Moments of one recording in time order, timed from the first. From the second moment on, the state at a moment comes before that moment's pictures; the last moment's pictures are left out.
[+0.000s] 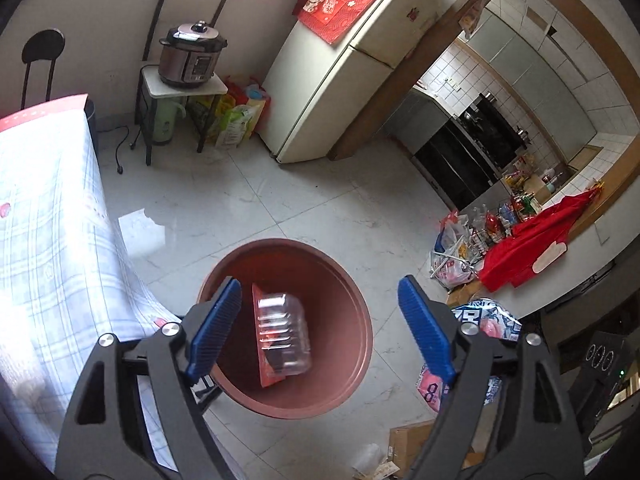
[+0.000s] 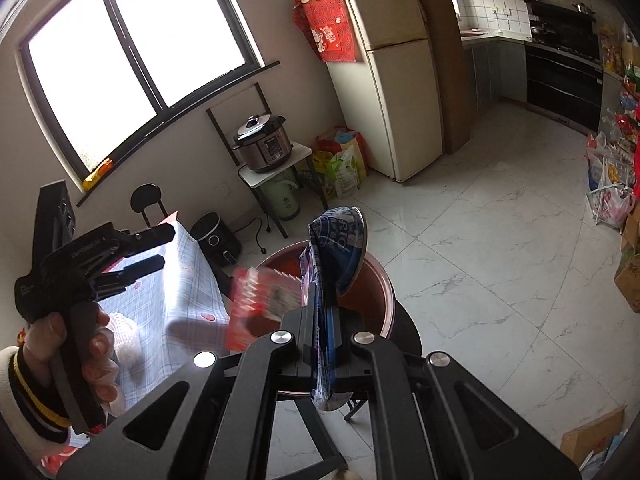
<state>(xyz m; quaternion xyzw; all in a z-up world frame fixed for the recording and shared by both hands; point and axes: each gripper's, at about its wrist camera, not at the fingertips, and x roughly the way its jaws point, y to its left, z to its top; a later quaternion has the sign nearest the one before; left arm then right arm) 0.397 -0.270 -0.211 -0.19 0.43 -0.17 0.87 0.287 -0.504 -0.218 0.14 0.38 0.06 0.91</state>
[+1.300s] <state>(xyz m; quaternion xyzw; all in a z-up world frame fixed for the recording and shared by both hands) 0.119 0.063 -0.088 -0.13 0.24 0.12 0.95 0.271 -0.317 -0.153 0.06 0.35 0.08 0.93</state>
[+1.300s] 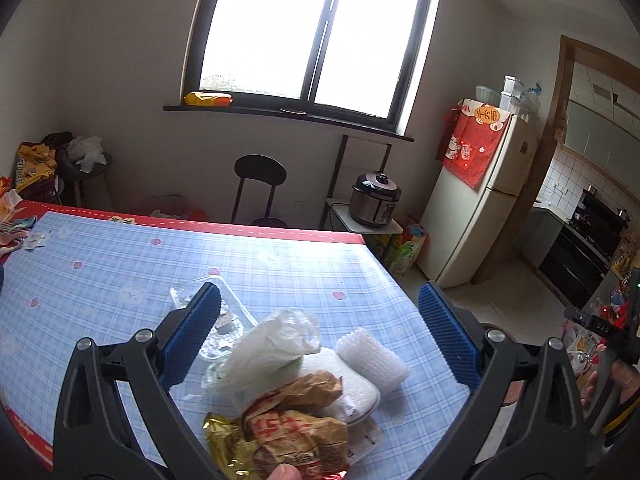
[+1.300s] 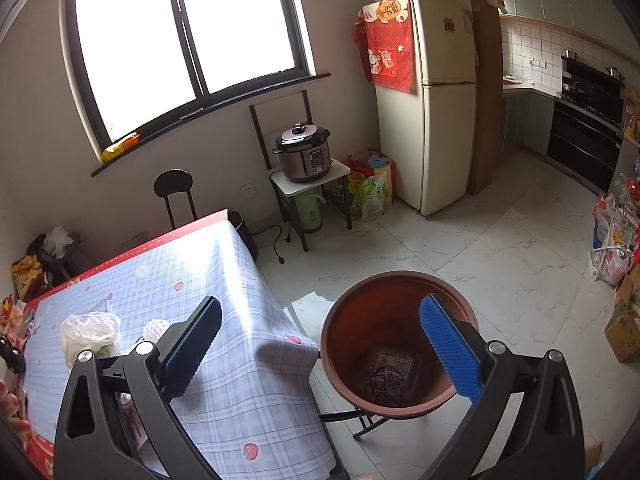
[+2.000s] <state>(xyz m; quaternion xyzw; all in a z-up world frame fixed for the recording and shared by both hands) 0.041 0.166 -0.186 -0.20 0.35 0.10 0.91 0.236 -0.132 -0.183 -0.02 0.40 0.16 0.90</state>
